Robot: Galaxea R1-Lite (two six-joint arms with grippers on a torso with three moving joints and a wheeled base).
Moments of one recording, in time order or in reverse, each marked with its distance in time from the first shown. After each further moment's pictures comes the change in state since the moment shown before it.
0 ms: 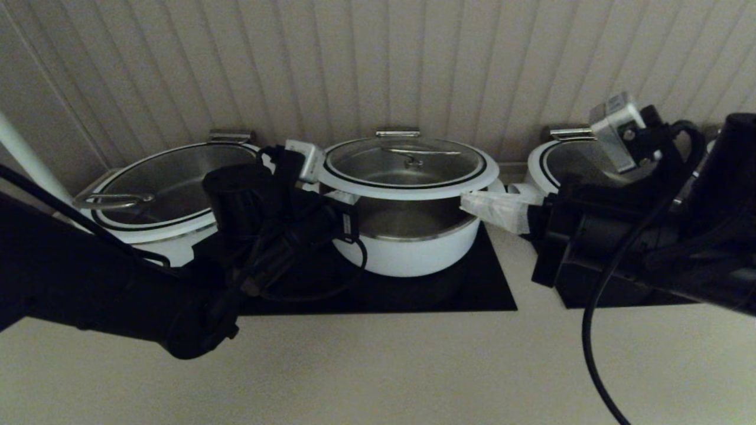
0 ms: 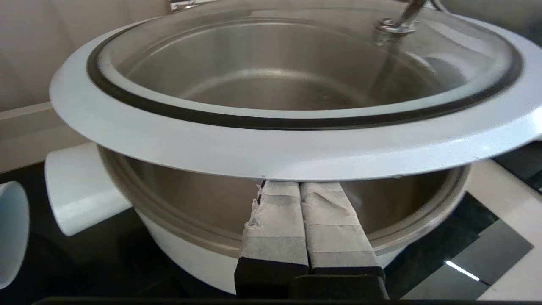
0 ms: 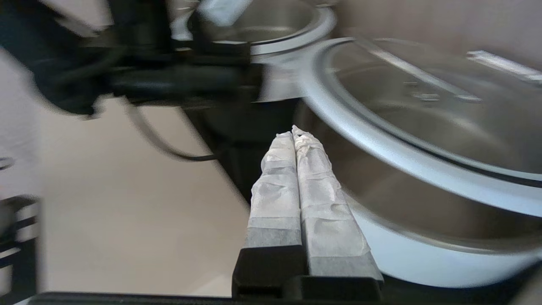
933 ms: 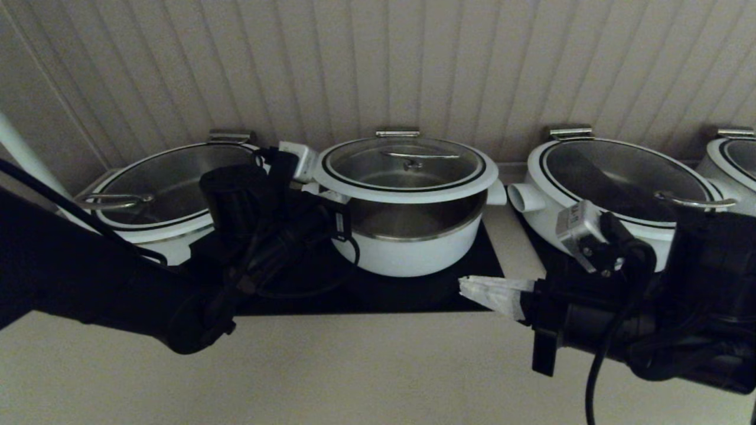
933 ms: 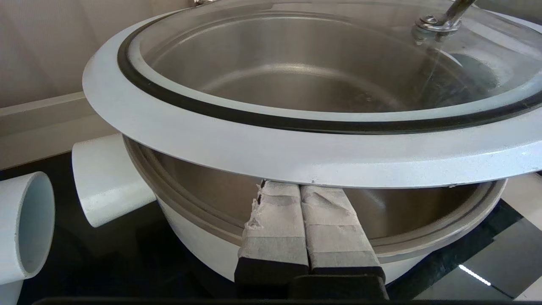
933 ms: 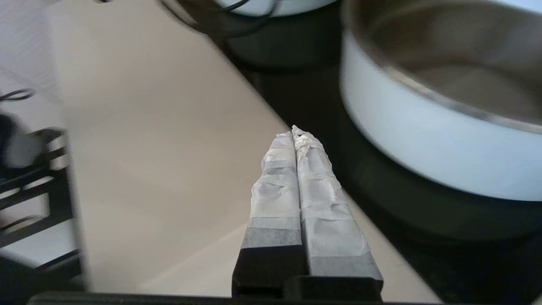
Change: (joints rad) left arm 0.032 0.011 0.001 -0.002 0.001 0.004; right arm 0.020 0.035 0.277 -0.153 -0.014 0.005
